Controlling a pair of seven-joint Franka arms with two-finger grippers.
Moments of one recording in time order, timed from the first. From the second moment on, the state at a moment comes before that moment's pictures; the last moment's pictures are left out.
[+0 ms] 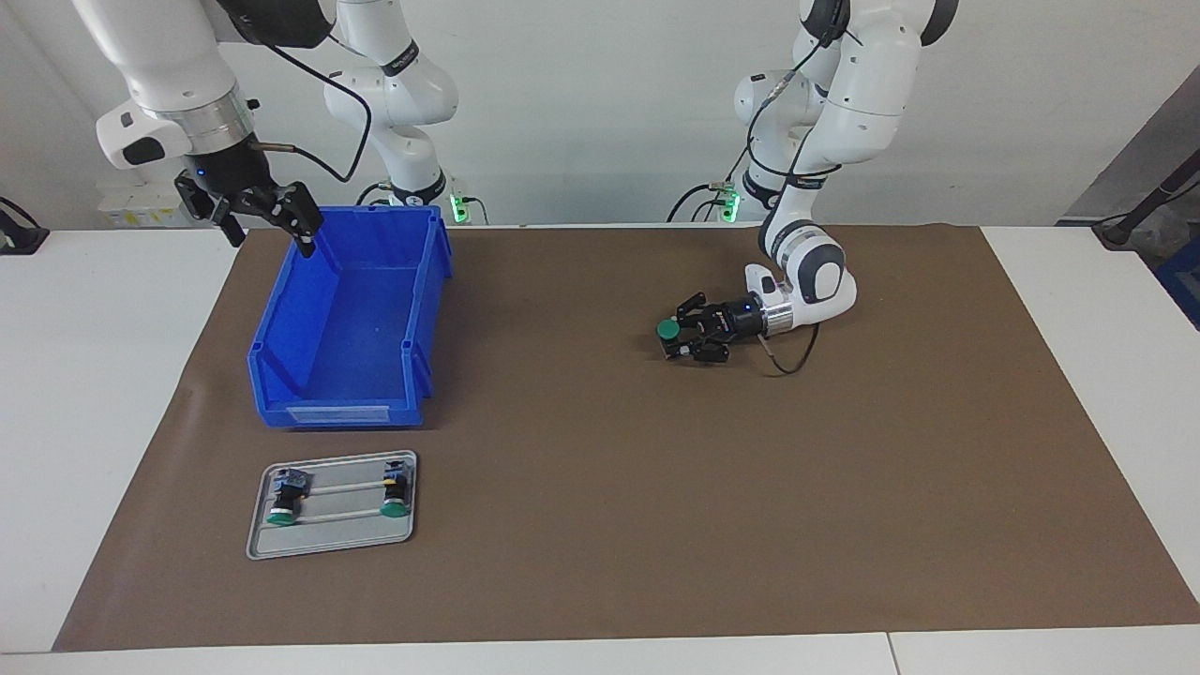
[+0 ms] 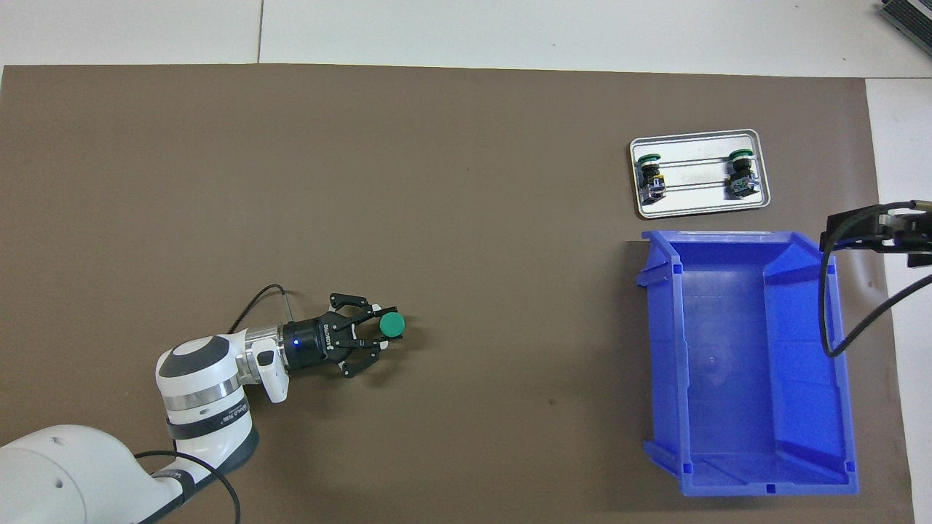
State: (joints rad) left arm 0.00 0.33 -0.19 -2.47 -1.84 1.83 2.72; right arm 0.02 -0.08 -0.04 -1.66 -0.04 1.61 0.18
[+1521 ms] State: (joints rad) left arm 0.04 0.31 -0.19 -2.50 -1.73 1.93 2.72; right arm 0.01 -0.08 -0.04 -1.66 -0.04 1.61 0.18
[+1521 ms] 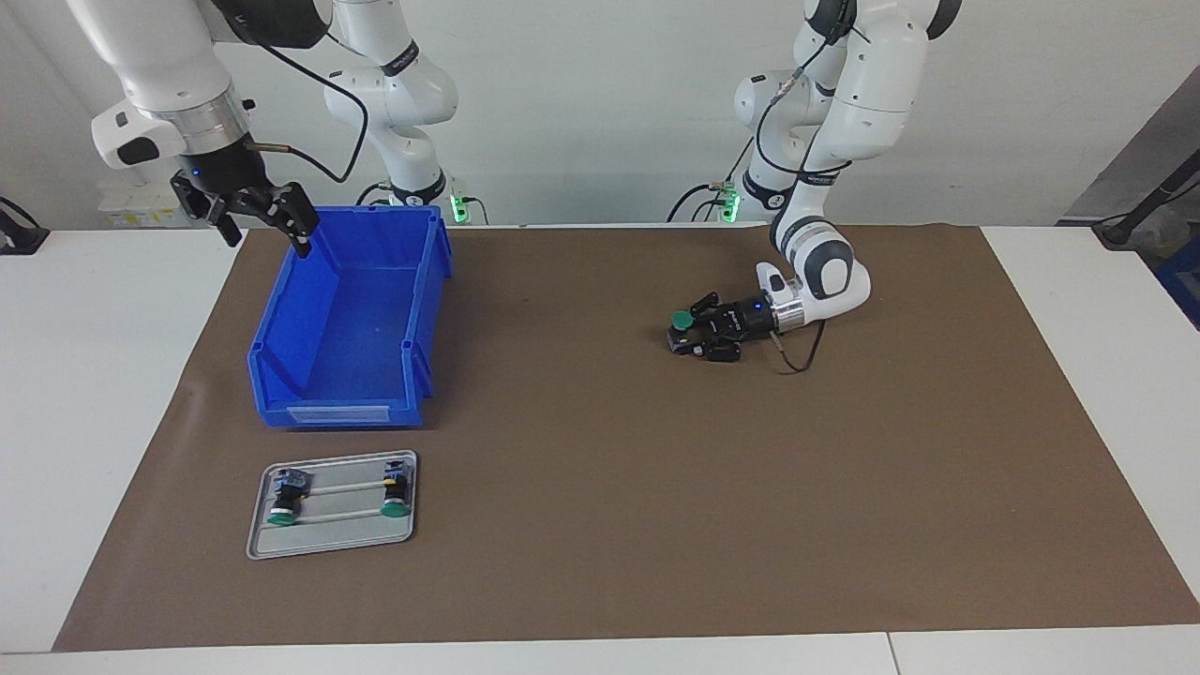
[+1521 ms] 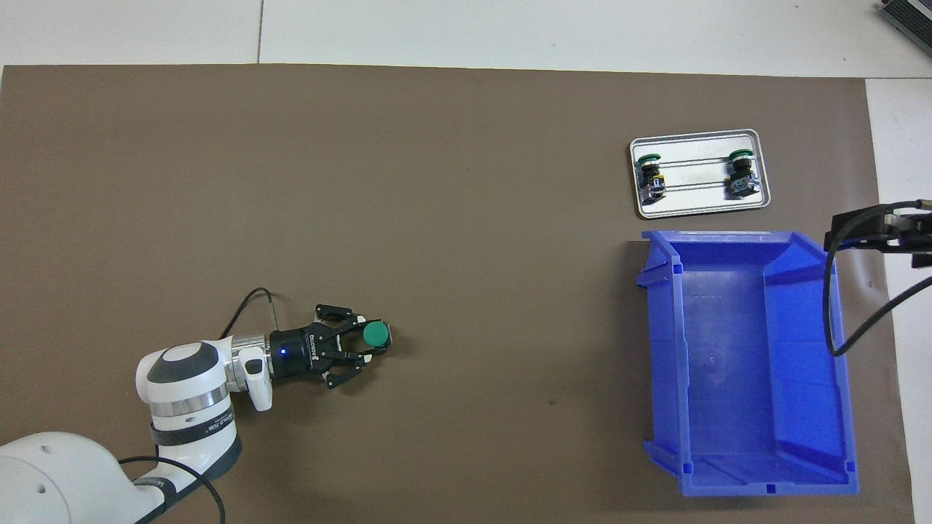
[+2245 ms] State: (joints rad) left arm 0.04 0.30 -0.20 -2.51 -1.71 1.93 2.72; right arm 0.01 -0.08 -0.04 -1.66 -0.04 1.61 0.18
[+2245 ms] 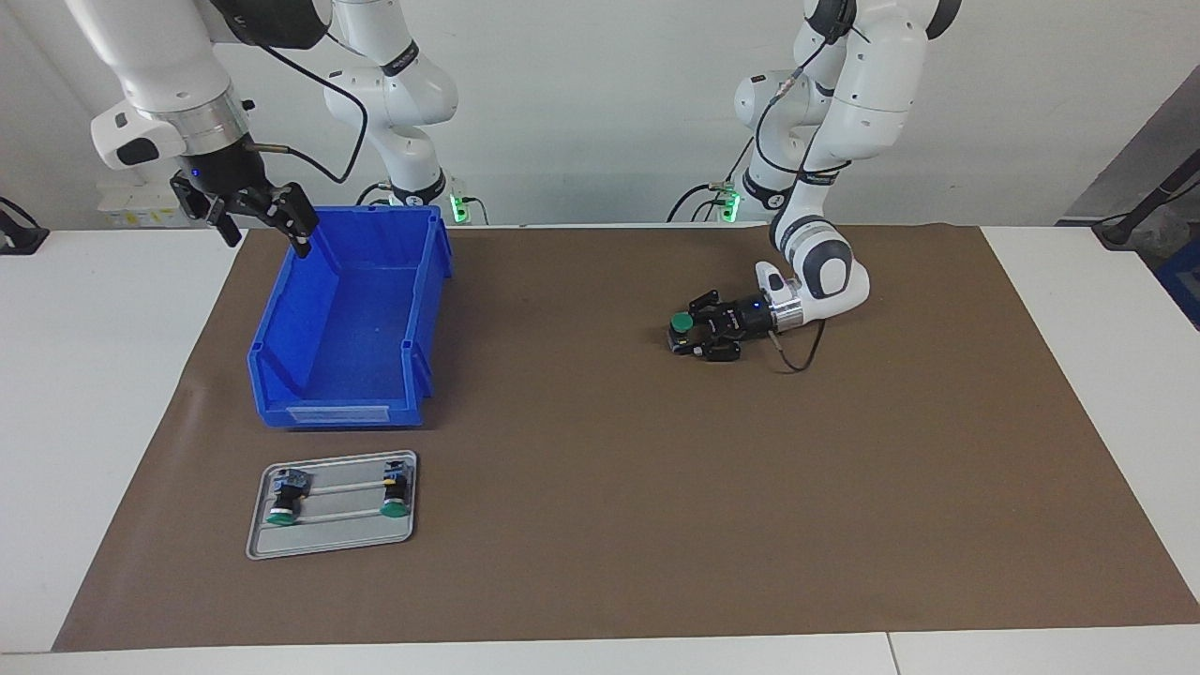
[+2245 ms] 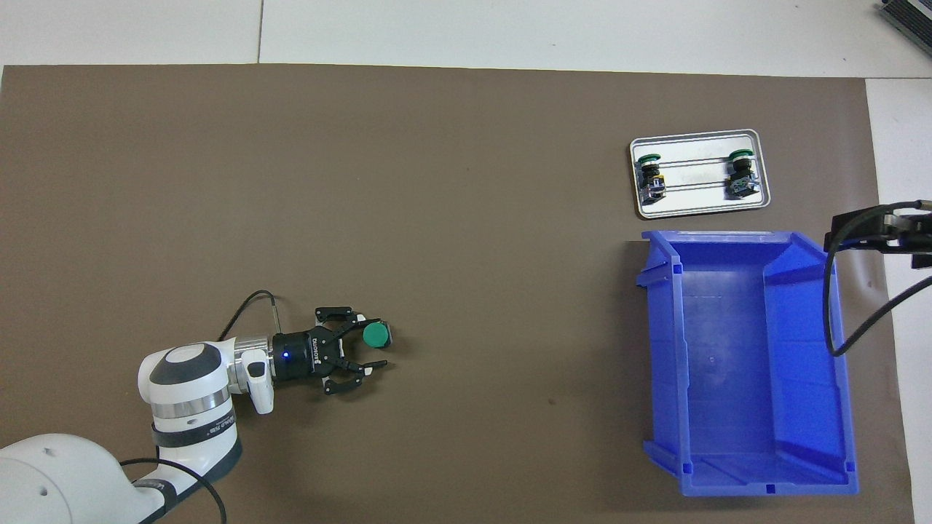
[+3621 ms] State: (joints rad) left arm 0.14 0.28 -0.17 -2.15 -1.27 1.95 2.03; right arm 0.01 -0.08 -0.04 -1.66 -0.04 1.61 0.18
